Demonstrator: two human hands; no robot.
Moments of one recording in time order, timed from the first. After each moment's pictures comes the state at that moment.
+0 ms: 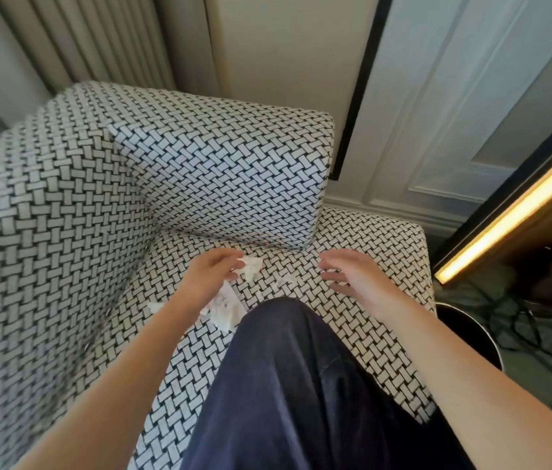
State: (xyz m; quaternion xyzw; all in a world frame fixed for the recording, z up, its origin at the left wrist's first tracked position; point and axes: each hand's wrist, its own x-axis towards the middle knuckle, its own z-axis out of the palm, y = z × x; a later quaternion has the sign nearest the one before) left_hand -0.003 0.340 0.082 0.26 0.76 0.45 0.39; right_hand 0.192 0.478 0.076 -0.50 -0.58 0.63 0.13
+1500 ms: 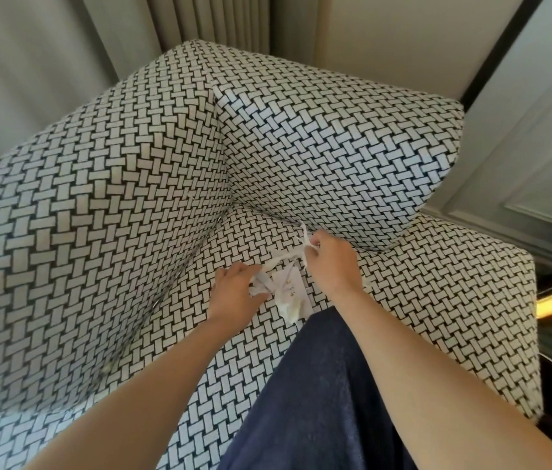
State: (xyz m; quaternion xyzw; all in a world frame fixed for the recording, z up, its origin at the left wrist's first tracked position) left_hand -0.050 0.281 -0.020 0.34 0.89 0.22 0.18; right_hand 0.039 0.432 0.016 -0.38 -0.88 0.26 0.11
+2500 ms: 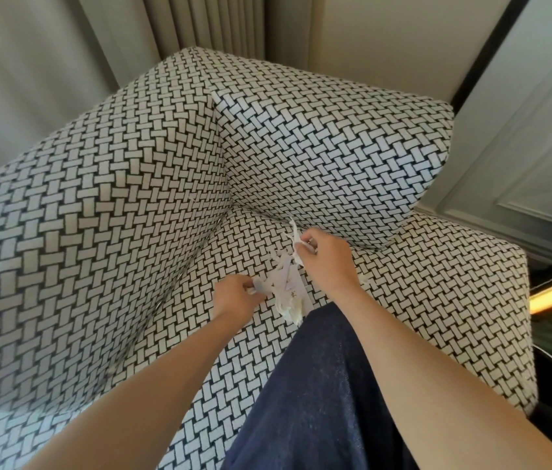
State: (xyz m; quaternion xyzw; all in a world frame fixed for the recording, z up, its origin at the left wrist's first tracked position) left_hand -0.042 0.285 -0.009 0.20 0.90 0.30 0.23; right_hand 0.045 0.422 0.032 -0.33 -0.87 0.33 0.15
